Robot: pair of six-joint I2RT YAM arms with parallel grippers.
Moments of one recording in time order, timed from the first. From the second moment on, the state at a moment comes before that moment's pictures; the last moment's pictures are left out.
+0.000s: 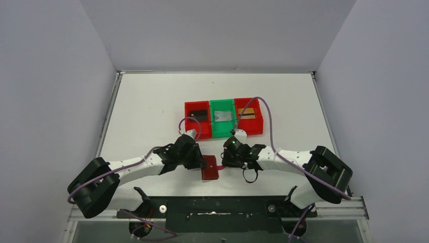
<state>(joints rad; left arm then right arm) -0.81 1.31 0.52 -0.09 0.06 -0.93 0.96 1.48 0.72 -0.24 0.18 0.89</state>
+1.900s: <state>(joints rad) -0.79 0.82 0.49 -0.33 -0.21 -0.98 0.98 1.33 0.76 -0.05 0.05 0.87</state>
